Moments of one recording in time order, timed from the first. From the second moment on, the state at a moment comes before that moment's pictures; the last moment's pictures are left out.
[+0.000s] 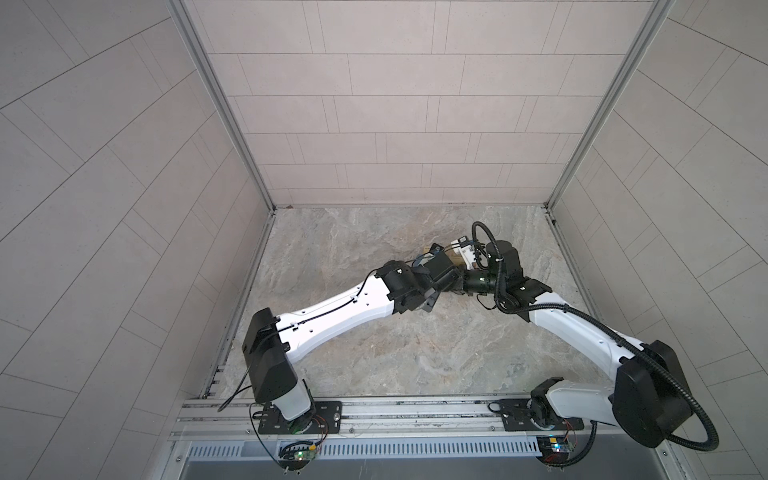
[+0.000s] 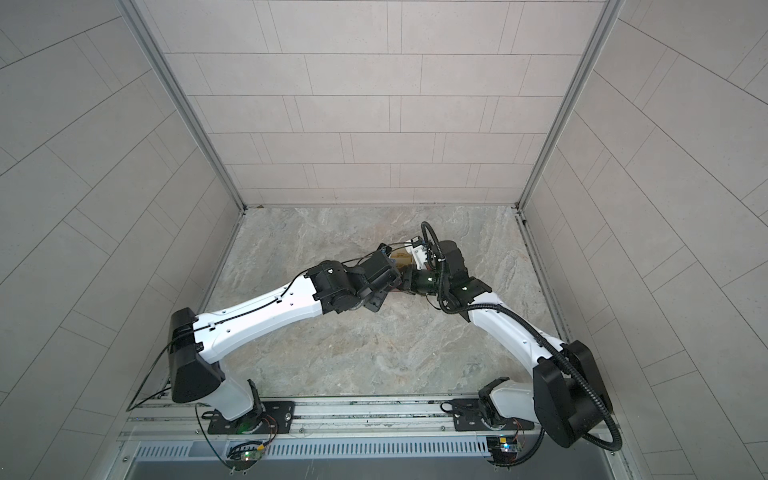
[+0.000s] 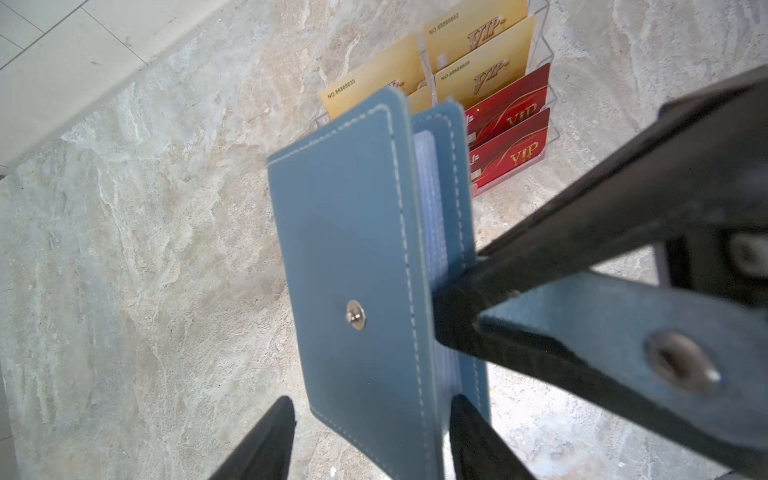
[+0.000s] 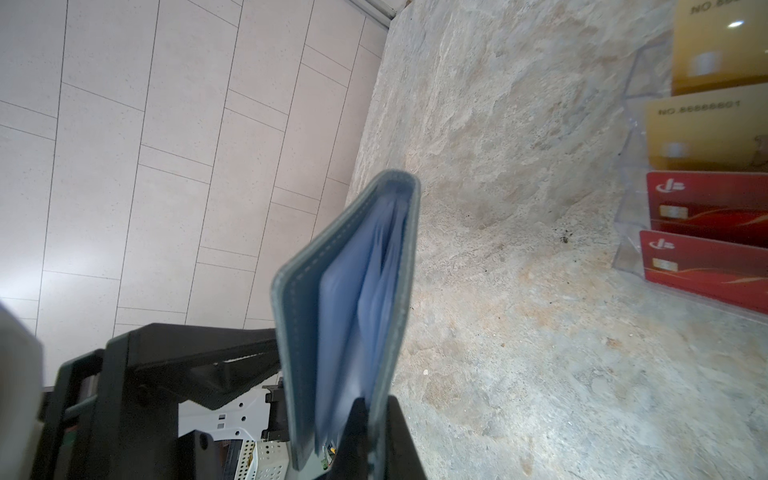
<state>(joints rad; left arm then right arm) -1.03 1.64 1.55 -1.02 -0.44 -0.42 0.41 1.27 0.82 -0.03 -0.73 0.80</state>
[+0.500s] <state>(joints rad) -0.96 1.61 1.51 -0.95 -0.30 -0.41 0.41 1.27 0.82 -0.05 -0.73 0.77</state>
